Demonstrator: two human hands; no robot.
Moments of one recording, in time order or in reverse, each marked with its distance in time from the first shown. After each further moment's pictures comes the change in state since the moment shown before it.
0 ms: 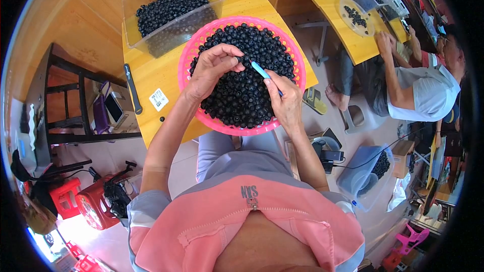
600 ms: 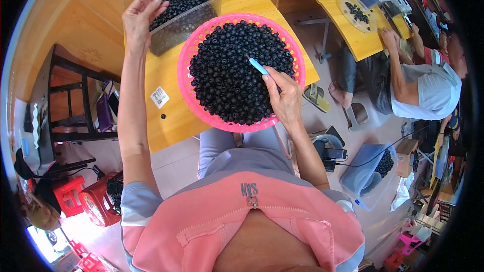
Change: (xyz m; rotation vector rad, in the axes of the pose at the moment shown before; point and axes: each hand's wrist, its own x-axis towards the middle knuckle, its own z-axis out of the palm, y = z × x) left_hand 0.047 0.113 -0.100 0.372 0.488 0.386; right_hand 0.000 0.002 -0.001 0.024 0.025 -0.002
